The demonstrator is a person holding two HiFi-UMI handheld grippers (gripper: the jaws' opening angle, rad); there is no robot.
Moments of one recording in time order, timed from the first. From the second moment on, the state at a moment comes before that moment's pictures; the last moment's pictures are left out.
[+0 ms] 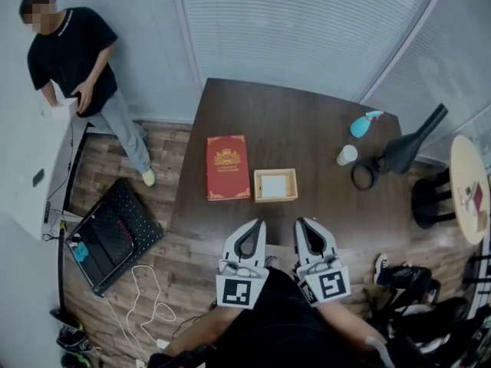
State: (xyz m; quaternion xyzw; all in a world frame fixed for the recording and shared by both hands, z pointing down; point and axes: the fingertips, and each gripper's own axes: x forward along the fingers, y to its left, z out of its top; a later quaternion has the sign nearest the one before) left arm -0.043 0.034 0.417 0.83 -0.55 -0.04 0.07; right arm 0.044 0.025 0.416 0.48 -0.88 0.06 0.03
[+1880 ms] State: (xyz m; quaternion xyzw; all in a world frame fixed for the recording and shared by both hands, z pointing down) left arm -0.121 -0.071 0.455 0.83 -0.55 -0.05 0.12; right arm 0.042 -0.133 0.752 0.50 -0.67 0.38 0.39
